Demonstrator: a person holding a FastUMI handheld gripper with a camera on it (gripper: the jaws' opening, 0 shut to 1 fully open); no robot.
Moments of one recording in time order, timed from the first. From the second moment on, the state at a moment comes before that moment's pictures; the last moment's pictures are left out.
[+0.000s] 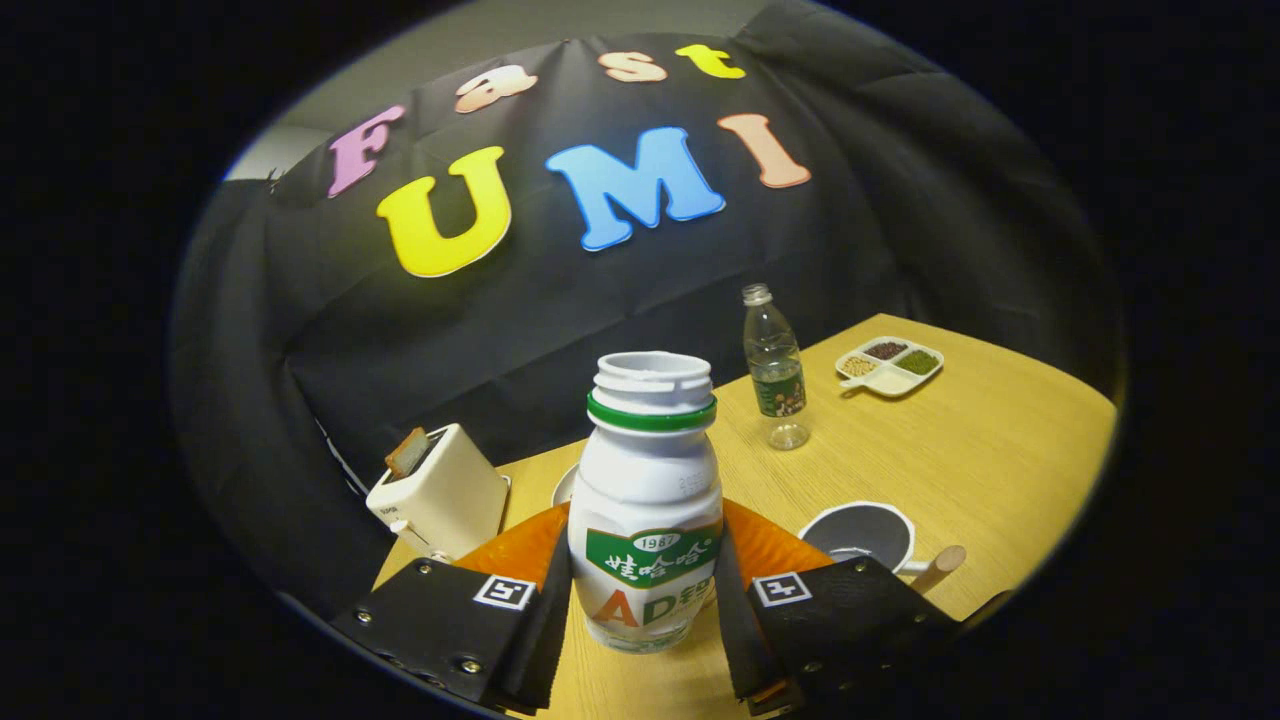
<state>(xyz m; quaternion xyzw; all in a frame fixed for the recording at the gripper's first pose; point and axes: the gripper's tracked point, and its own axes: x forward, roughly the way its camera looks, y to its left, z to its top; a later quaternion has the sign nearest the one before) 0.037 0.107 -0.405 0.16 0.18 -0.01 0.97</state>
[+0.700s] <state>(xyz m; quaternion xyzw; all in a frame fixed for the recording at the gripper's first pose) 0.073 0.158 -0.369 -0.10 0.09 0.03 0.99</state>
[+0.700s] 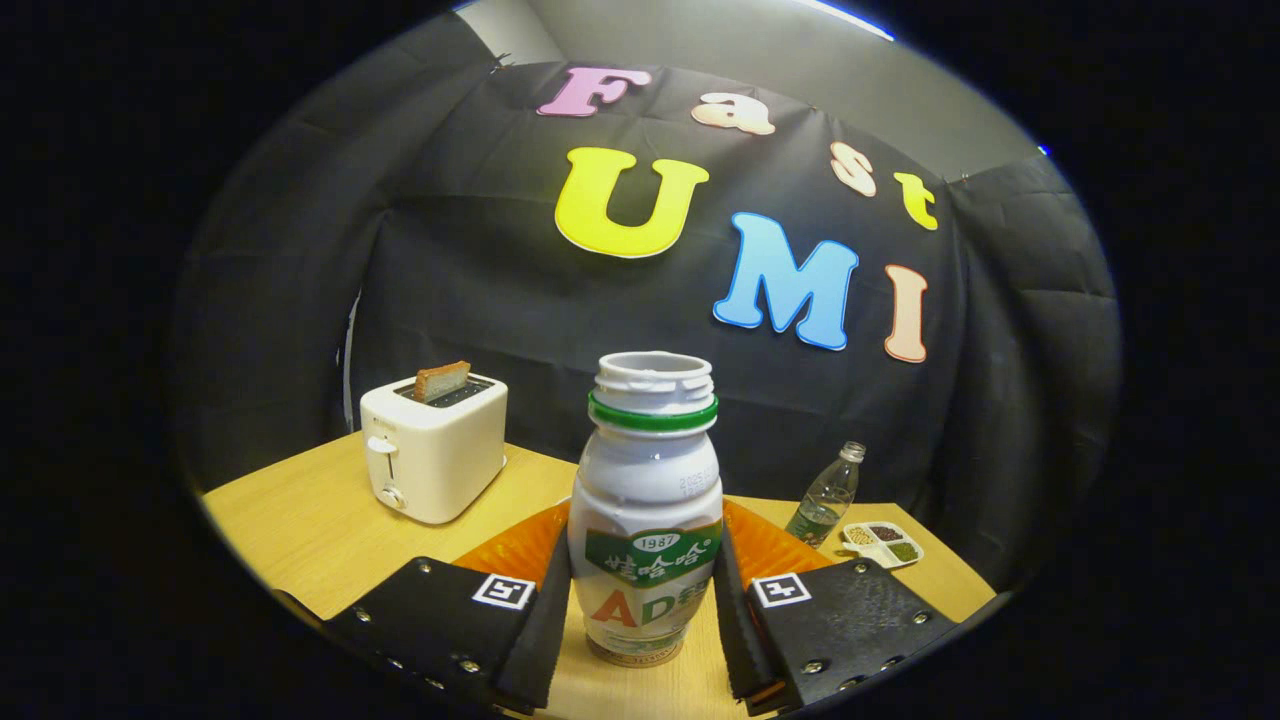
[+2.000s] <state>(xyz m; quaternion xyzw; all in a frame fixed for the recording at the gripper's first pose) 0.116 0.132 -0.470 -0.04 0.16 0.01 0.99</state>
